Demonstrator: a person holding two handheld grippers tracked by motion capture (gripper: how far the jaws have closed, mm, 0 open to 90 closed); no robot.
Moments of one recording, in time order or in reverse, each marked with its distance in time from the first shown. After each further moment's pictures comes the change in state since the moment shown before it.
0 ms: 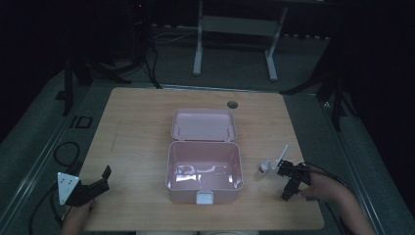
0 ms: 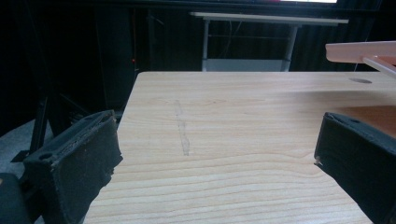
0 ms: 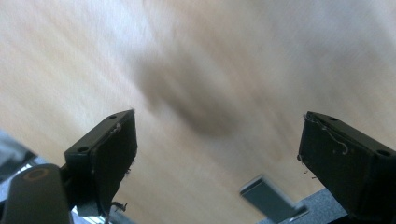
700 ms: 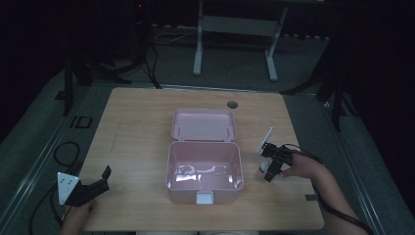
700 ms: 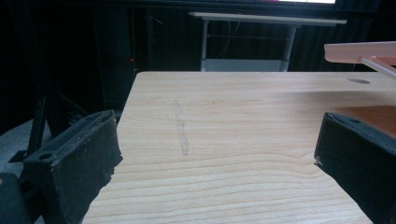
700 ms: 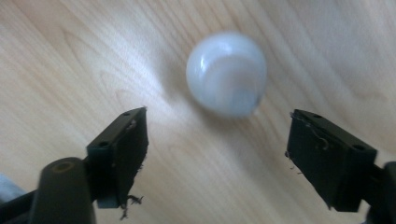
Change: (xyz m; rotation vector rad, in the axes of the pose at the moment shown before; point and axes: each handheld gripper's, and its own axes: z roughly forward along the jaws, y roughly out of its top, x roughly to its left) left arm 0.000 0.000 0.000 -0.001 -0.005 -0.003; right arm -0.010 0.062 -0.018 -0.069 0.026 -0.050
